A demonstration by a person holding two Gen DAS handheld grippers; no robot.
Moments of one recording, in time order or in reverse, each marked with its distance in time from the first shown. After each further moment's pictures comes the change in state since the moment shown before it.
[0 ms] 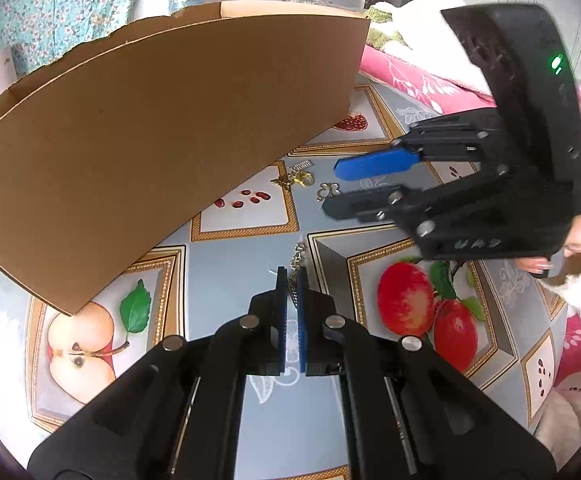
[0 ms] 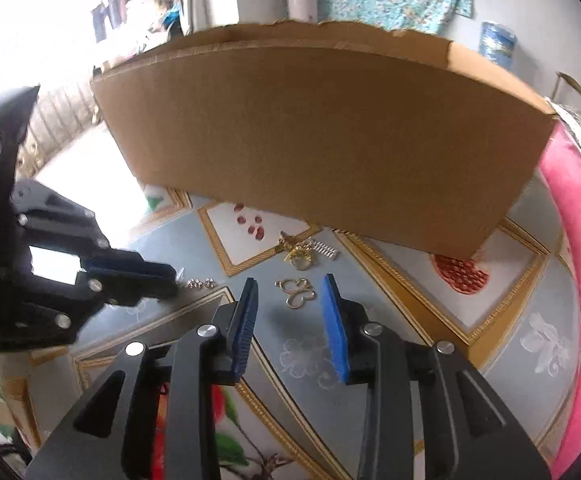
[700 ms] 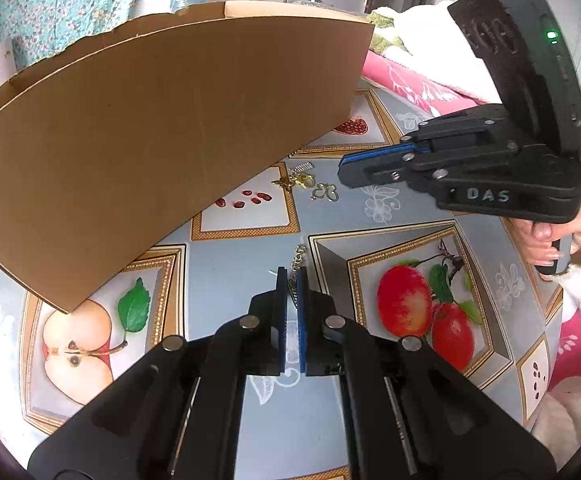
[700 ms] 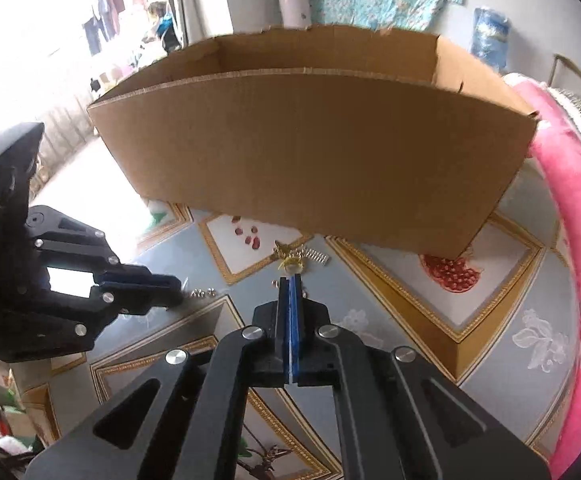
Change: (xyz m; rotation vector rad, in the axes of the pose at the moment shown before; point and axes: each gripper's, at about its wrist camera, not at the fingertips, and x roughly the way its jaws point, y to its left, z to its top) left arm 0.000 0.004 -0.001 -0.026 -0.012 -0.021; right arm -0.008 -0.013 0.009 0.093 0.022 0.044
